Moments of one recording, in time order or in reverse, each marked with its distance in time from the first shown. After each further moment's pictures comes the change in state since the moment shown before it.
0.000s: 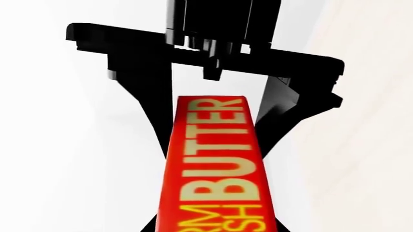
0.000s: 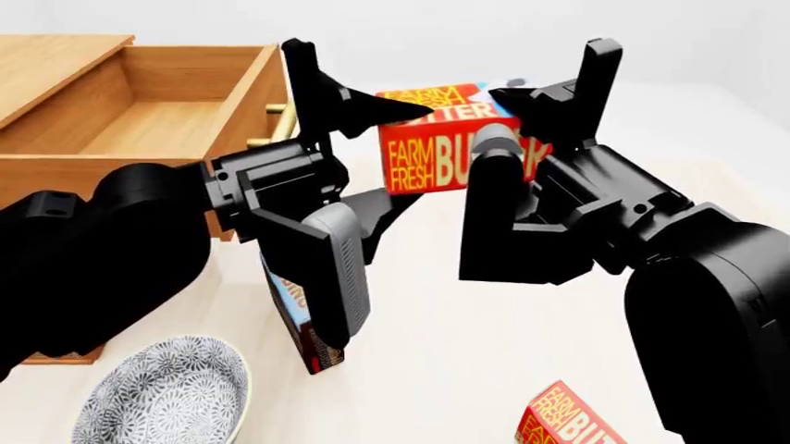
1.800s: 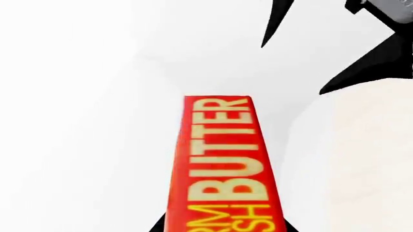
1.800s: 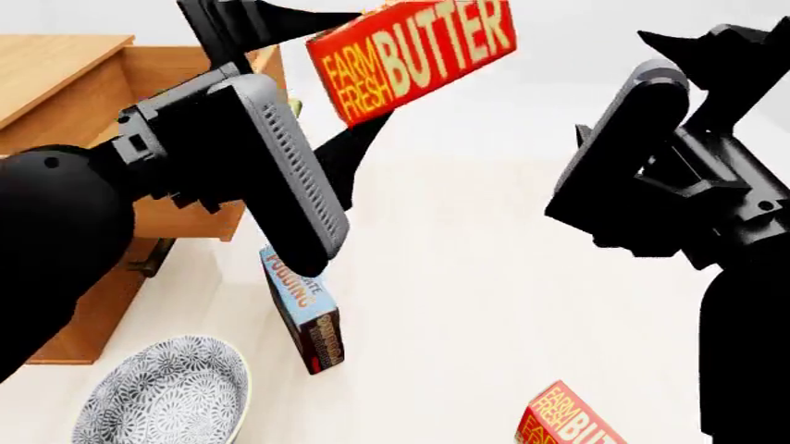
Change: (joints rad) left arm -0.013 -0.093 -0.187 0.289 -0.308 -0.464 -0.093; right arm -0.151 0.031 0.204 -0.078 -0.054 0.248 0.063
